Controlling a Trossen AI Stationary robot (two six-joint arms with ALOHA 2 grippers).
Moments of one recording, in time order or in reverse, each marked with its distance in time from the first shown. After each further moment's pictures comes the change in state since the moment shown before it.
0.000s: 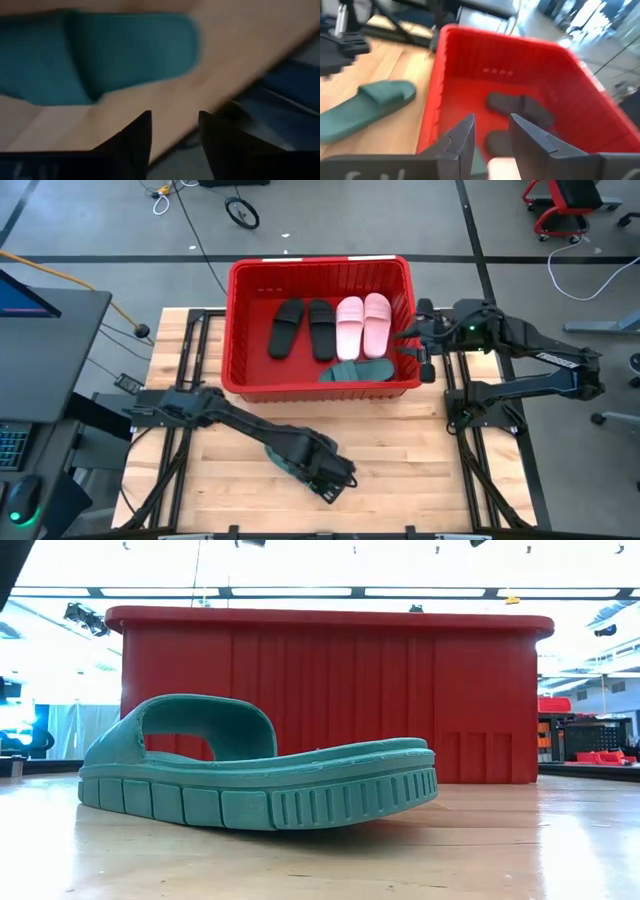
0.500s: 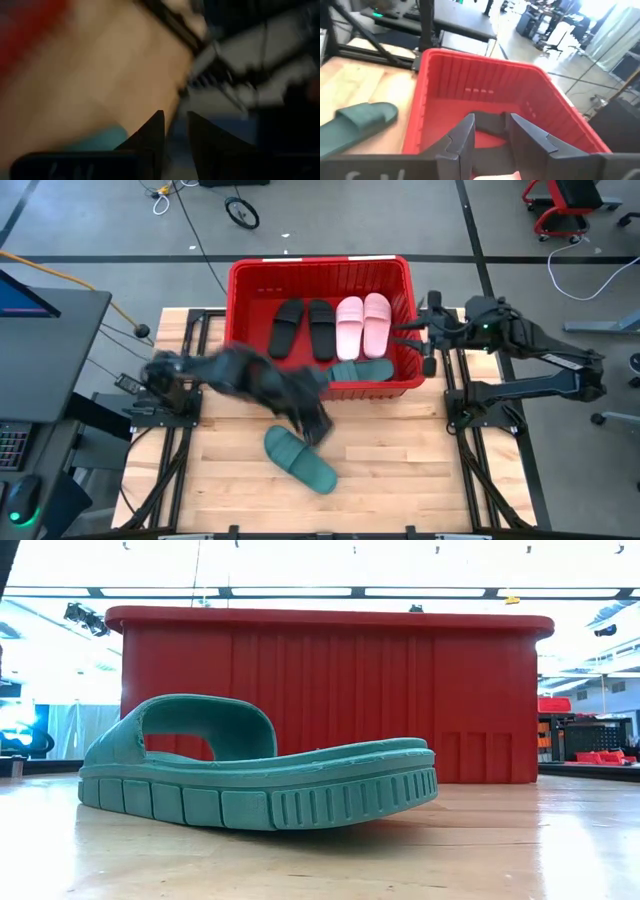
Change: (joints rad) left arm 0.136 -0.390 0.000 0.247 -0.140 0.355; right arm 0.000 -0.040 0.001 0.086 0.063 0.001
